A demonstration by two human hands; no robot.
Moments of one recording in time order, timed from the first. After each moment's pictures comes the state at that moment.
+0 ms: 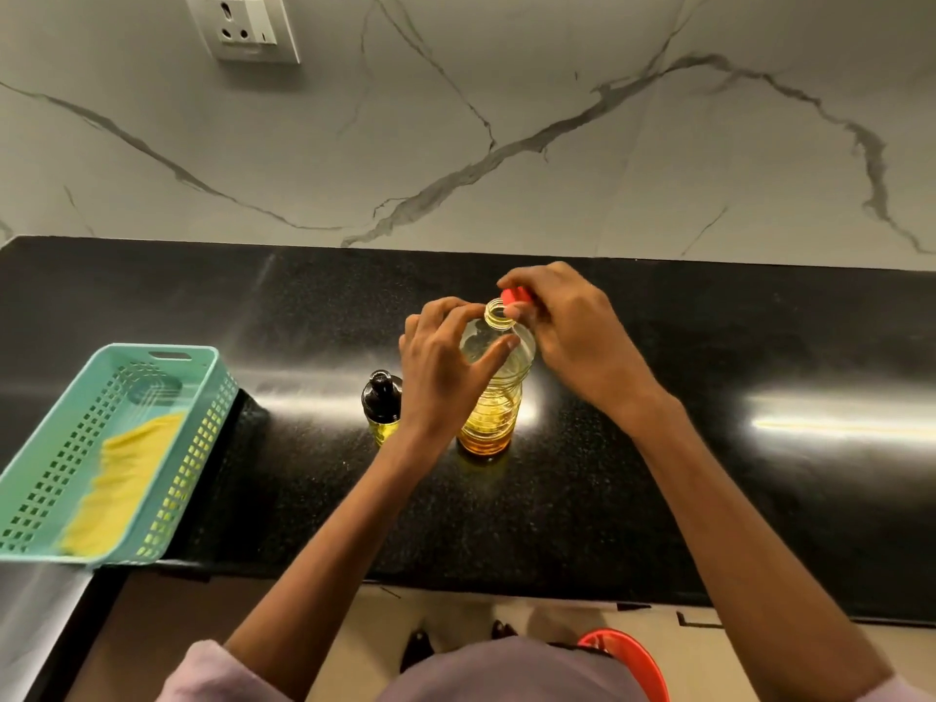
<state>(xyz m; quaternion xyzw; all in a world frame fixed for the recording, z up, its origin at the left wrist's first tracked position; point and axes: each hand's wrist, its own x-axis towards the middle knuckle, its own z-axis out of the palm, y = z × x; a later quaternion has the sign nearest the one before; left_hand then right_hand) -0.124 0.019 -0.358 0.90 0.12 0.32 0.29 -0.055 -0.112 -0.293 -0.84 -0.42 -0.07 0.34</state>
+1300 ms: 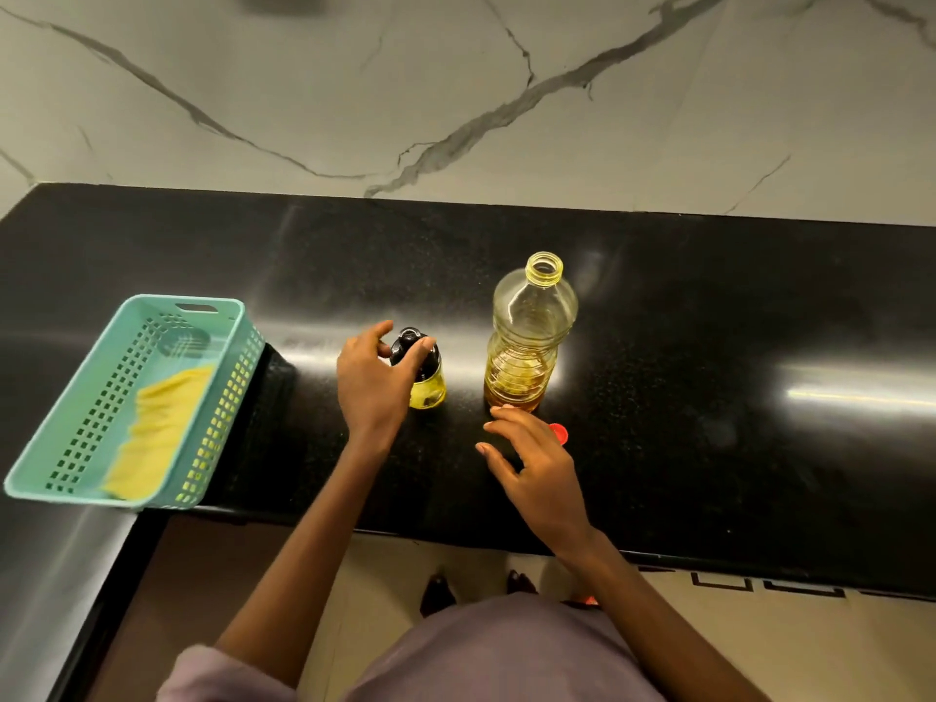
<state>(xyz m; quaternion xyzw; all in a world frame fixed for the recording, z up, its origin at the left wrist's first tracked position) -0.178 0.085 -0.424 0.81 0.37 0.26 0.37 -0.161 -0.110 -0.471 -0.82 -0.35 -0.07 0.45</state>
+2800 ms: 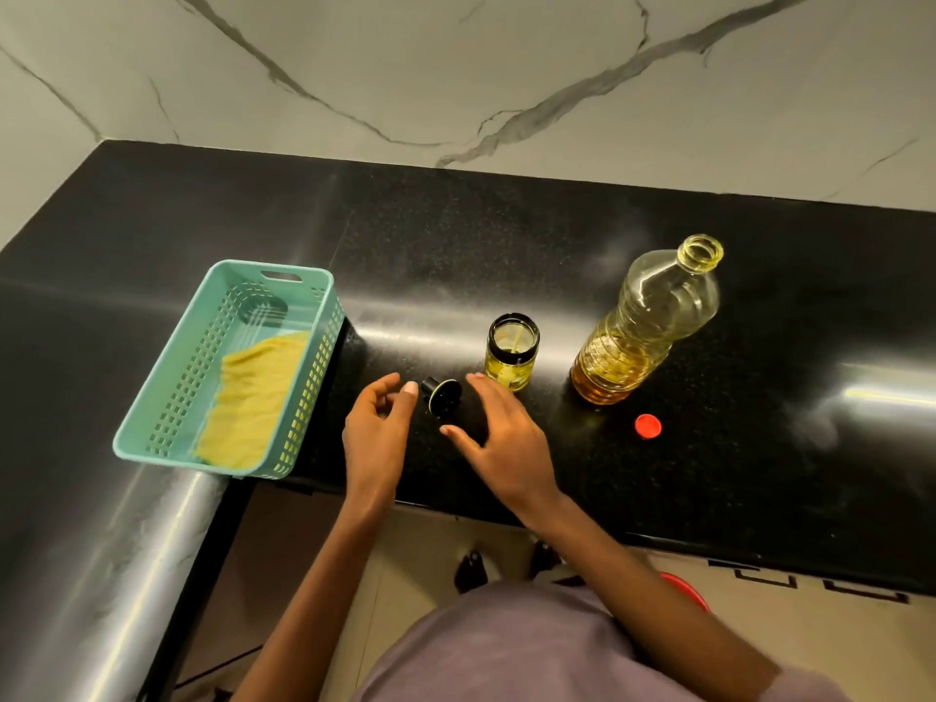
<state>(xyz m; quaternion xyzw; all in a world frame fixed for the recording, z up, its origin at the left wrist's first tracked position) -0.287 0.143 -0.453 0.67 0.44 0.21 0.56 -0.210 0.016 -0.476 -0.85 -0.37 0.00 0.37</state>
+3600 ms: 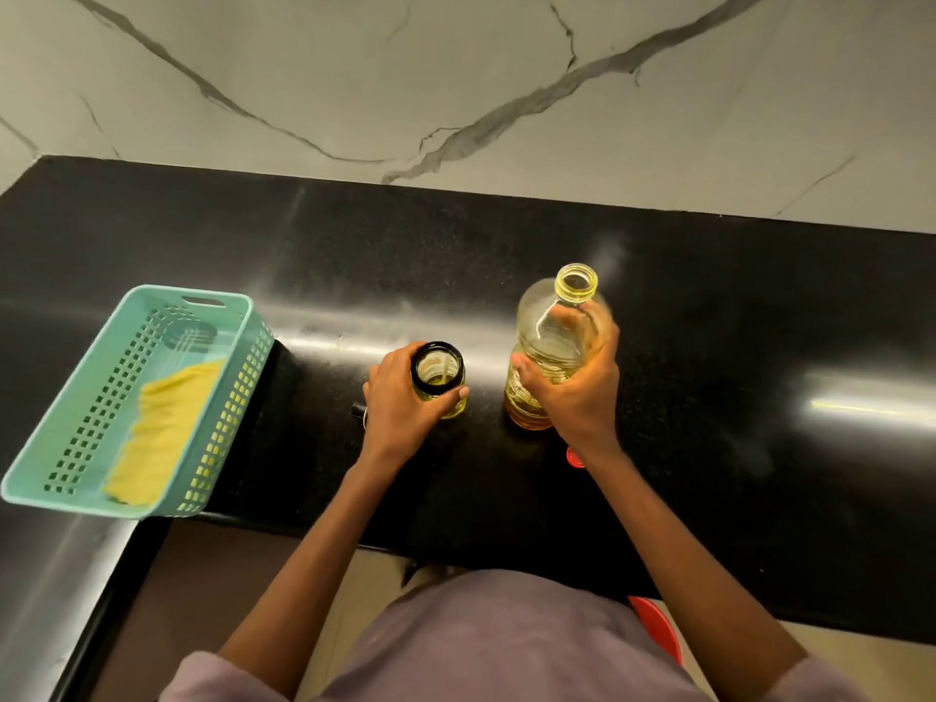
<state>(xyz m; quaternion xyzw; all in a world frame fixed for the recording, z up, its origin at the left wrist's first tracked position) -0.176 0.101 -0.464 0.87 0.30 0.16 0.36 -0.071 -0.063 -0.434 -0.76 -0.20 -0.03 0.61</state>
